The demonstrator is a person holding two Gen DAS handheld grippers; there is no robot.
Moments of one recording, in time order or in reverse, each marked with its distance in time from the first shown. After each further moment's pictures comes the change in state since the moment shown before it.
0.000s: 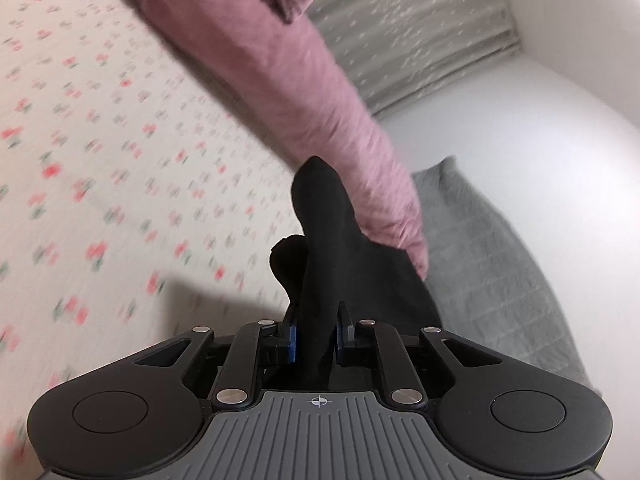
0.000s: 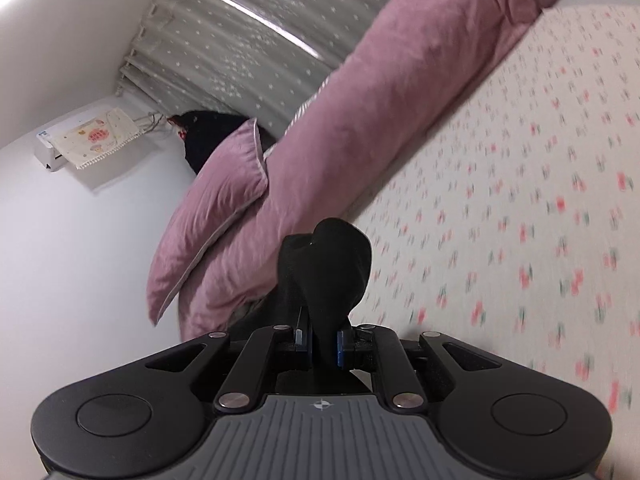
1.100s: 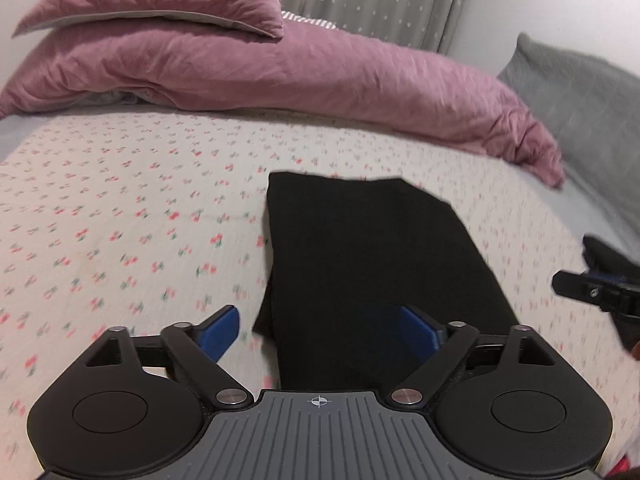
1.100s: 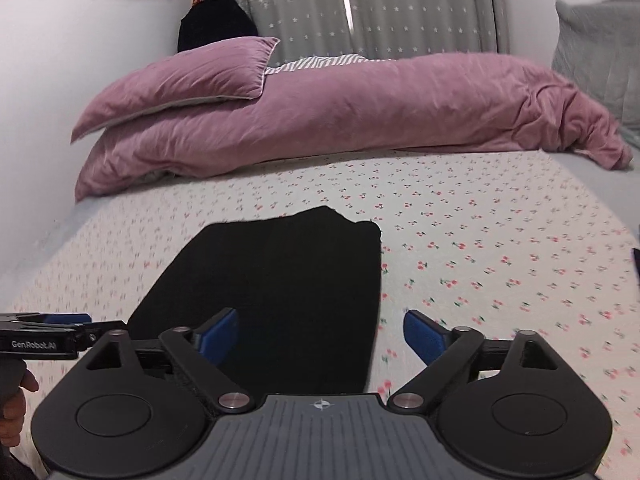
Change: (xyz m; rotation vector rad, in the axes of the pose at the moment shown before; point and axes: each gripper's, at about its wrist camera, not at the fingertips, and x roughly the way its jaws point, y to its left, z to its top) left arm -0.044 -0.116 -0.106 0.529 0.081 0.642; right arm -0.090 0.088 -0.077 -0.622 0.139 -0.414
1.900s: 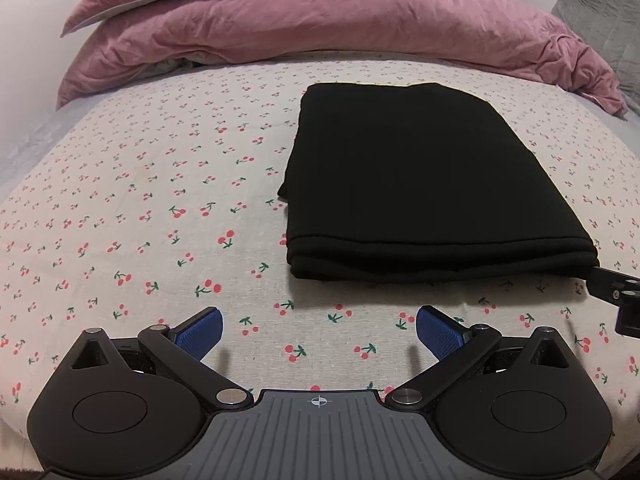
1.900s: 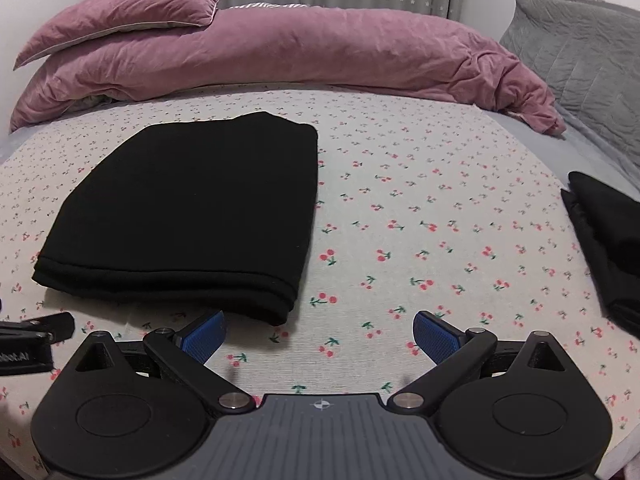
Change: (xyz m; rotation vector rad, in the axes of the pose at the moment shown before) left arm -0.005 -0.048 -0.075 0.053 0.106 0.277; right arm 0.007 0.012 -0.069 -0.037 0.129 -0.257
